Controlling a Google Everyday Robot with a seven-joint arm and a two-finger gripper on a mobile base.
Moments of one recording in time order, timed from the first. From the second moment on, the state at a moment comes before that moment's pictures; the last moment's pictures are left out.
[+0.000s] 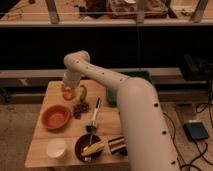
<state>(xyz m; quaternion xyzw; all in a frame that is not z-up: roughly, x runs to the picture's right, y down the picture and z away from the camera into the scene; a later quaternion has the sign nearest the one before) -0.227 0.005 0.856 -0.15 -0.34 -0.46 0.80</state>
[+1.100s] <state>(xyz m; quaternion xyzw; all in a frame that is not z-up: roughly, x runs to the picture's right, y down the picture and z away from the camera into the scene) -0.251 0.023 0.801 -0.12 -0.41 -0.49 0.76</state>
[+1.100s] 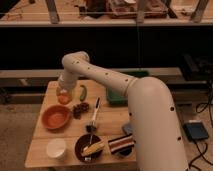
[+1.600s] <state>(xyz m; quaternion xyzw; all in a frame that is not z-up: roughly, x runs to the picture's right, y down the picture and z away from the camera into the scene) -0.288 0.070 0.703 -0.17 -0.50 -0.50 0.69</state>
